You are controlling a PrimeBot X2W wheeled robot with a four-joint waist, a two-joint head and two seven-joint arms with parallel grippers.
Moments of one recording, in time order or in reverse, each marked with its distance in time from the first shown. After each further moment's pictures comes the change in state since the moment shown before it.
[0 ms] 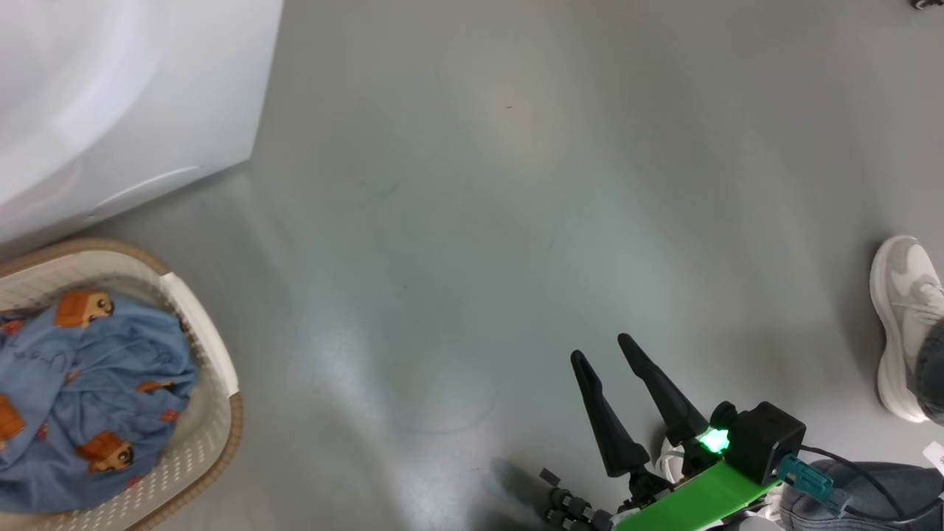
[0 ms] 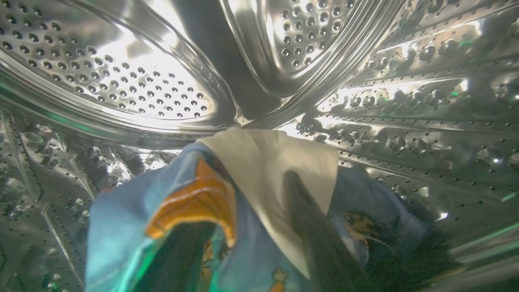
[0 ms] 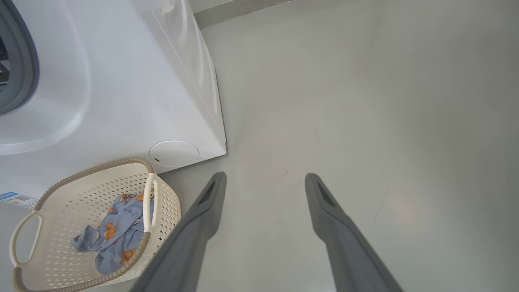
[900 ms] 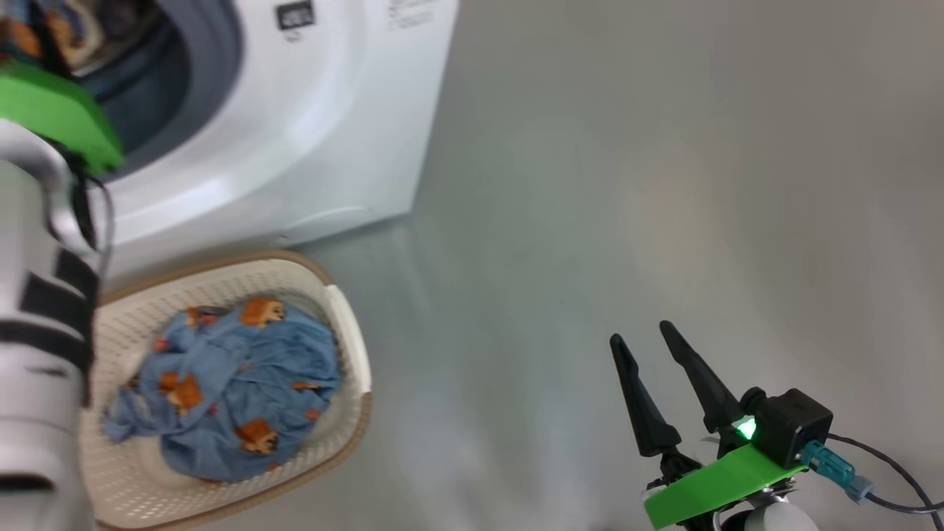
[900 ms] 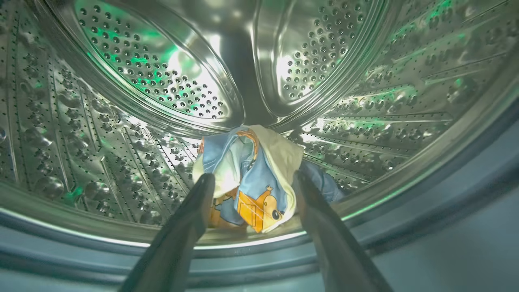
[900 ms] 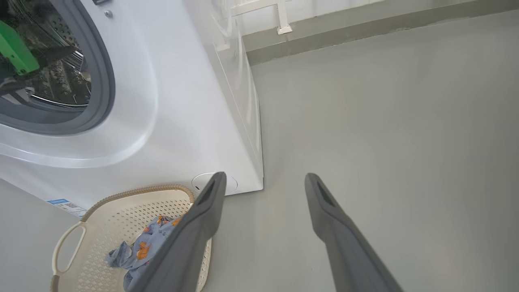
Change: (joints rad) left arm 0.248 -0.281 0.070 -0.038 -0.165 0.016 -0.127; right arm -0.026 -0.001 -0.100 0.046 -0.073 0.000 0.000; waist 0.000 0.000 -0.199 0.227
